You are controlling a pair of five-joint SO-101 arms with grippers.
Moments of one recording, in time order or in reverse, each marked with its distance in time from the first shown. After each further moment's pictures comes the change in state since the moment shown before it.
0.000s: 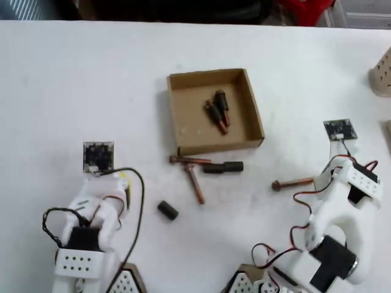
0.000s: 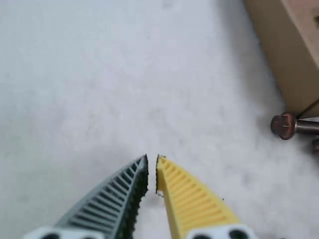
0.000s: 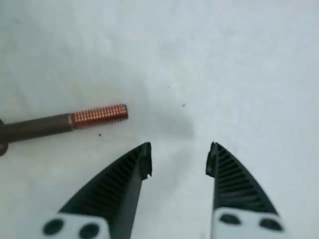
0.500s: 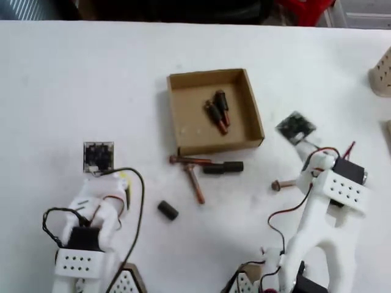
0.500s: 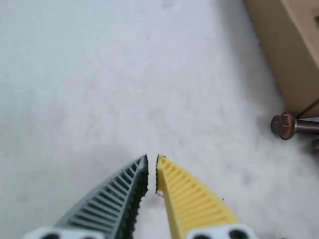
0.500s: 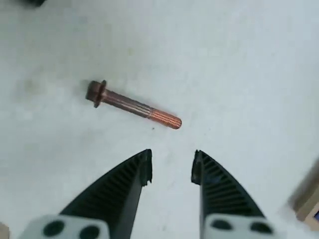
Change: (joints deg) left arm 0.0 0.0 0.0 0.0 0.0; right arm -11.8 -20.7 0.0 19.8 25.4
